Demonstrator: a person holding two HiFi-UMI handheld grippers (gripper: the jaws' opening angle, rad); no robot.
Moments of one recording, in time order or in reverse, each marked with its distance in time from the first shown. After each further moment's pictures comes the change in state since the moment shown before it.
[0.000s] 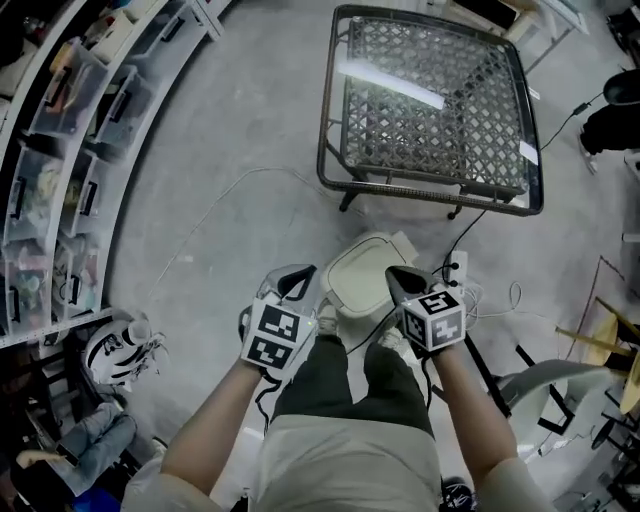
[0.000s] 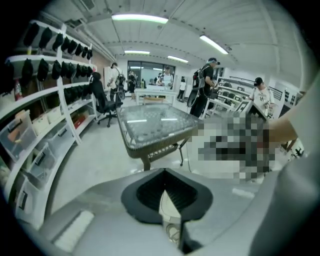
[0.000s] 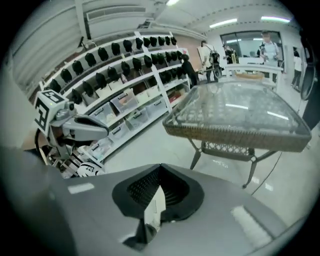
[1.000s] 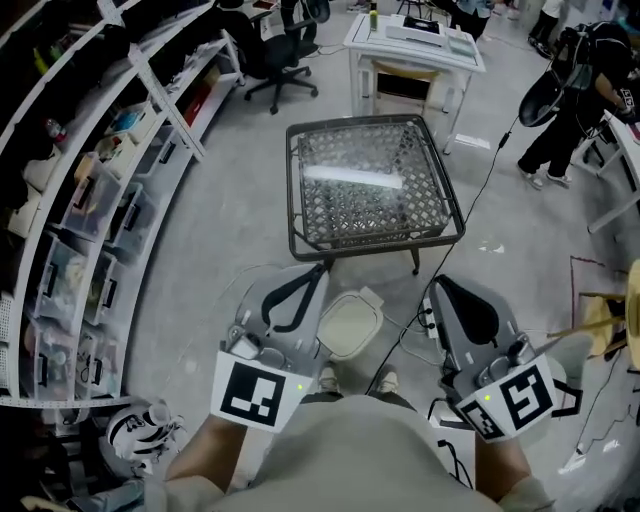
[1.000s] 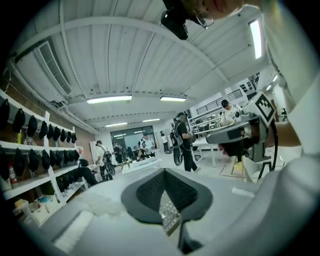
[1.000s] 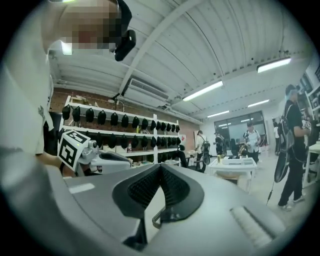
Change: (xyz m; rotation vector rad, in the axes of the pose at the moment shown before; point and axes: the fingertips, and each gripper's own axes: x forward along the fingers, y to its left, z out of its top) left arm -0.270 -0.156 0.295 0.377 -0.689 0.010; right arm -0.437 0.135 0.208 -0.285 -0.844 -0.182
